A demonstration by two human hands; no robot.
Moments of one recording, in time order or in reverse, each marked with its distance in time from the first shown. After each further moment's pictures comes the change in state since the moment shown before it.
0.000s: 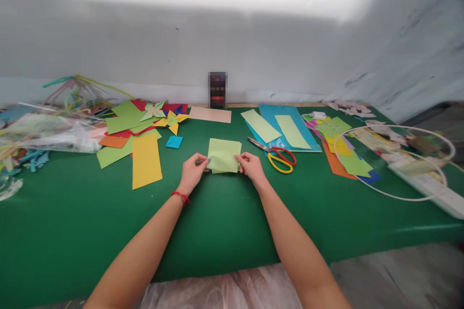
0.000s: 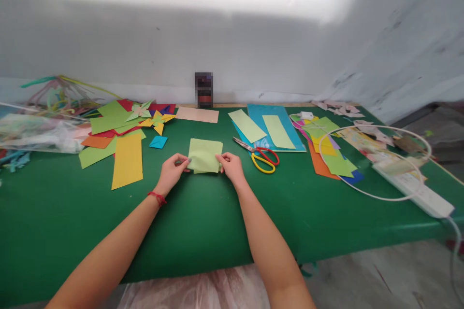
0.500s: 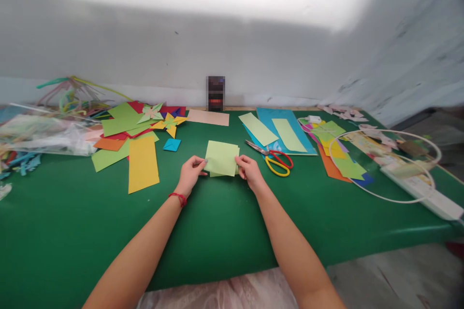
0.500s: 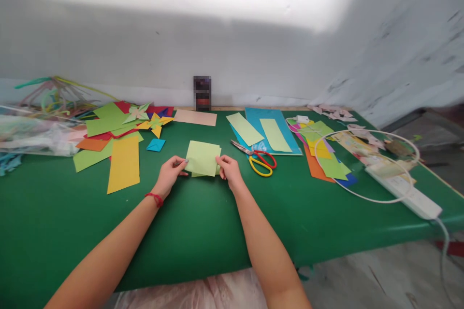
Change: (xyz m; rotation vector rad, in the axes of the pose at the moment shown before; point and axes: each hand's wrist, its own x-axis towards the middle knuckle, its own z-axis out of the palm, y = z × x) left_hand 0.001 0.002 0.001 -0.133 -0.032 -0.094; right_hand -0.001 -0.003 0.002 0.205 -0.052 0.110
